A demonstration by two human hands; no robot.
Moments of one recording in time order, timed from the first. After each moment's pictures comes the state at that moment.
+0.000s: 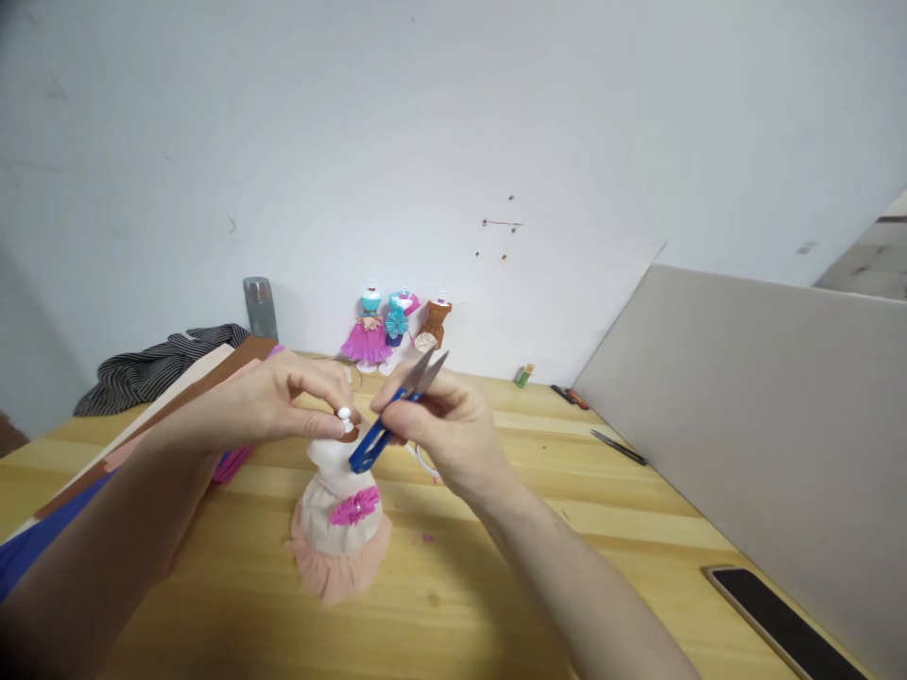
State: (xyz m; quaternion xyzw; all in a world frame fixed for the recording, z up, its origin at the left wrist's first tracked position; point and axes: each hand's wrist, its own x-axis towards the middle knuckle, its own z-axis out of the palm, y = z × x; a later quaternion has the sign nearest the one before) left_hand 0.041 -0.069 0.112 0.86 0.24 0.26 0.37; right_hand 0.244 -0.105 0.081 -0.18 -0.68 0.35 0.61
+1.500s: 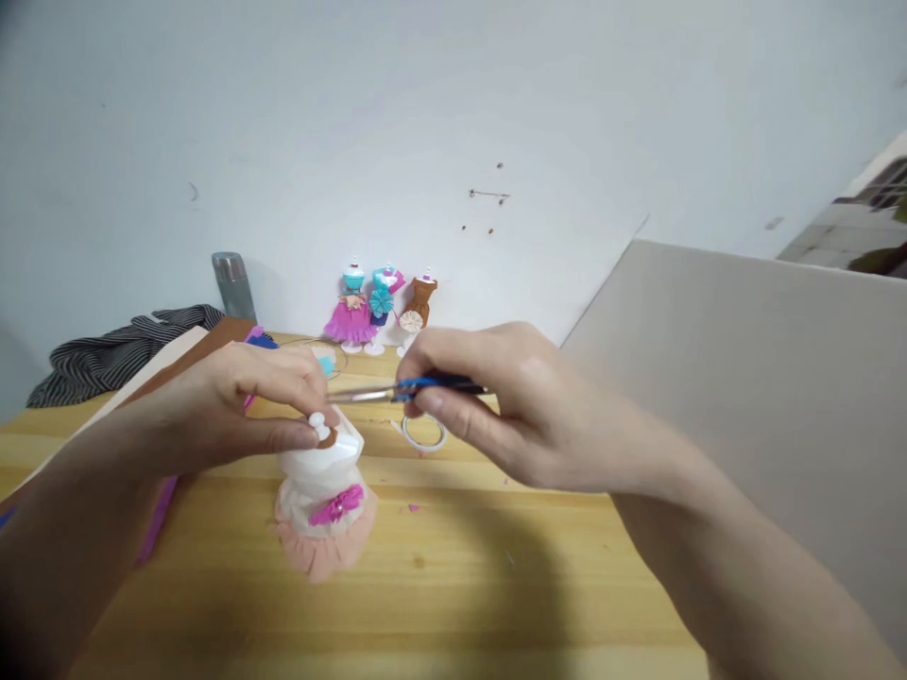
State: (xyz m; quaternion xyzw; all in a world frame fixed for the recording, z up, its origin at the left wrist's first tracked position) left_hand 0.042 -0.087 0.107 0.89 0.21 0.29 0.28; right_hand 0.288 -0.148 0.156 -0.31 -0.91 0.08 0.26
